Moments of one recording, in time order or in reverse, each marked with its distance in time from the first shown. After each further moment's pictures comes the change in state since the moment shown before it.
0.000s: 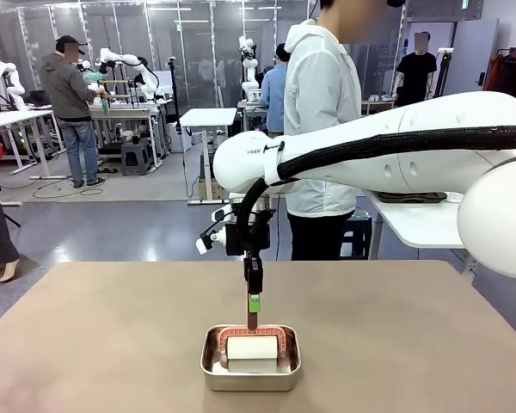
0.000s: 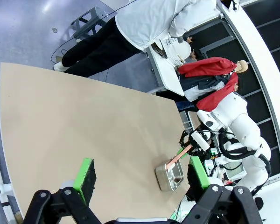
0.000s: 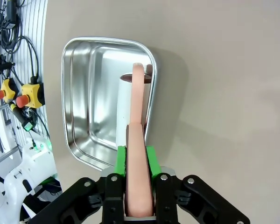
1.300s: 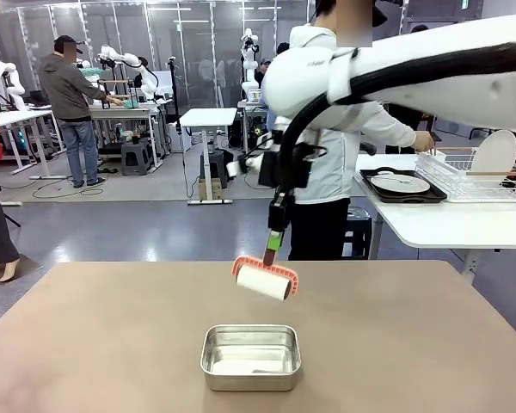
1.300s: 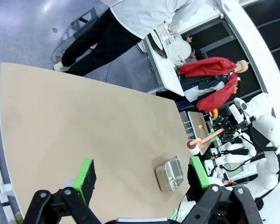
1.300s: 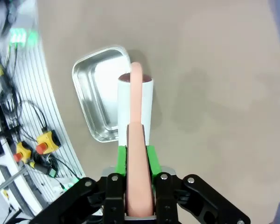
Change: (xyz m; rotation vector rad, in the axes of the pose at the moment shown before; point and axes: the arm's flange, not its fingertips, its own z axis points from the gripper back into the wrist) left arm 0.000 0.000 0.000 0.000 0.000 0.000; right arm -0.094 0.076 0.128 -0.189 -0.288 -0.416
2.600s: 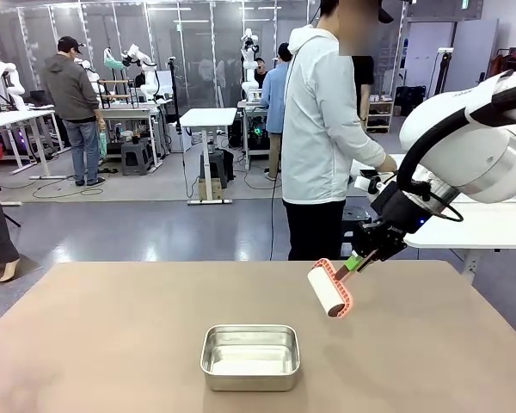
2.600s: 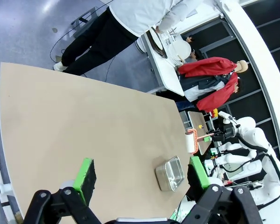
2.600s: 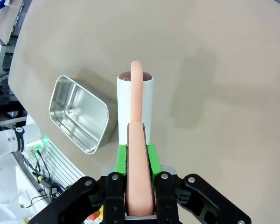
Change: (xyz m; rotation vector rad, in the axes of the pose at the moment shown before) left arm 0.000 0.000 0.000 0.000 0.001 0.000; right arm -0.211 -0.045 -0.033 0.071 -0.409 -0.733
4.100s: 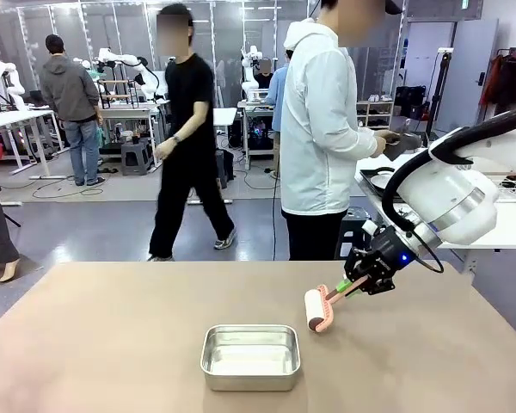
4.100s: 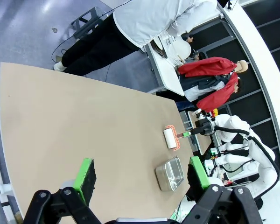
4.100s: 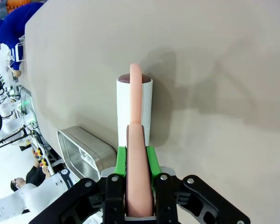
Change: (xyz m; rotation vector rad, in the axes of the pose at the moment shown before) left arm 0.000 0.000 0.000 0.000 0.000 0.000; right arm 0.017 -0.105 -0.095 0.203 0.026 -0.455
